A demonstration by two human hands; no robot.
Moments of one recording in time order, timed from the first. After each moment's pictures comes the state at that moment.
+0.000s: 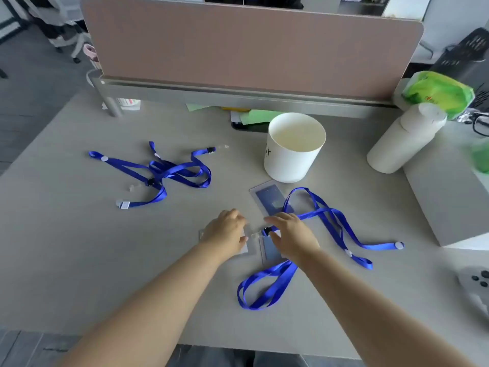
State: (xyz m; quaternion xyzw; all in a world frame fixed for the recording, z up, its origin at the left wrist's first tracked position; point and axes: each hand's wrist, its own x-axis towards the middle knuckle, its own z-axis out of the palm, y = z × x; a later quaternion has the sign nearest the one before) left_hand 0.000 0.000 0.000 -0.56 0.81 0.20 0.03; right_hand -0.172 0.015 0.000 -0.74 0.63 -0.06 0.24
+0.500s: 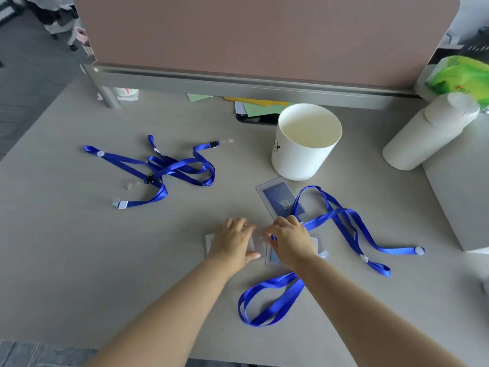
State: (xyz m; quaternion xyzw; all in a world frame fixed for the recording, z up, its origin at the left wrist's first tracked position) left_hand 0.001 0.000 -0.046 -0.57 0.80 0.18 0.01; right_hand -0.157 0.001 -0.044 -0.78 0.61 0.00 0.16
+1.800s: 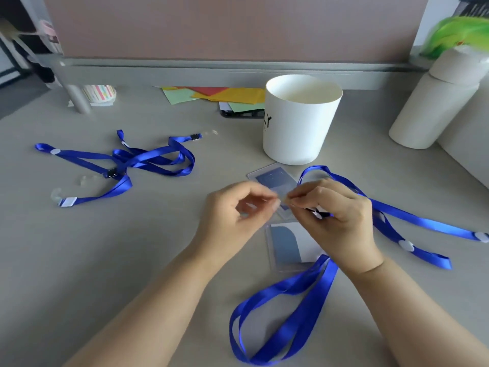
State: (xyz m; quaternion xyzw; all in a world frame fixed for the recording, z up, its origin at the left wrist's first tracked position) left_hand -0.020 0.004 -0.047 -0.39 0.70 0.33 -0.50; right_hand -0.187 0.011 -0.059 -0.75 0.38 -0.54 -0.03
